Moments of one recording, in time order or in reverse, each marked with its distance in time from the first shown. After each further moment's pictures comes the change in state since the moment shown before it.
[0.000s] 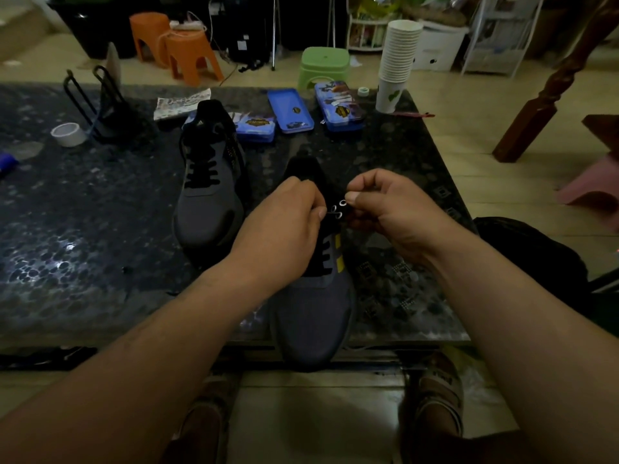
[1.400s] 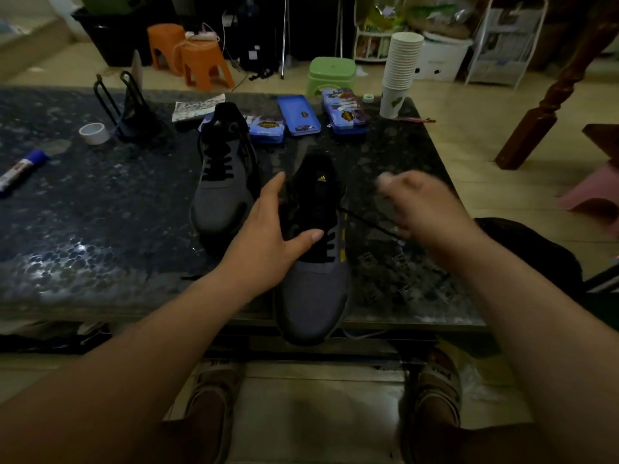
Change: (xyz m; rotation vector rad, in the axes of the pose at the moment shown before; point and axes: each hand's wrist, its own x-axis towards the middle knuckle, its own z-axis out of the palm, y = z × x) left_hand -0.040 -0.040 0.007 -0.274 -0.031 -0.209; right_hand -0.045 -0.008 -0.022 -0.270 0.148 -0.015
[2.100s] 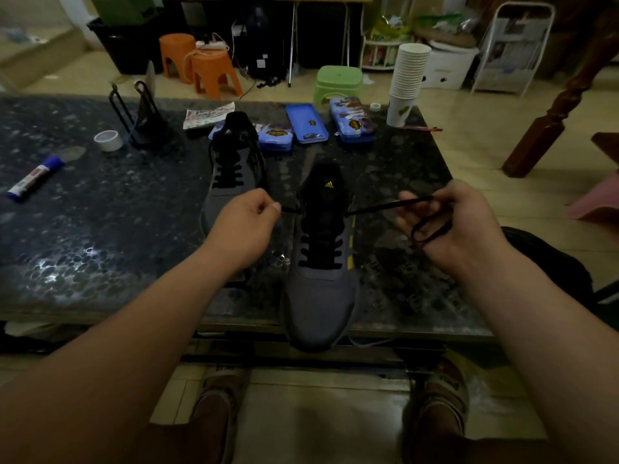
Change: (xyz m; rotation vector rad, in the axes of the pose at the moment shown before) left_hand 0.020 0.003 -0.038 0.072 0.111 -0.217; right_hand 0.012 0.006 -0.008 0.920 0.187 0.354
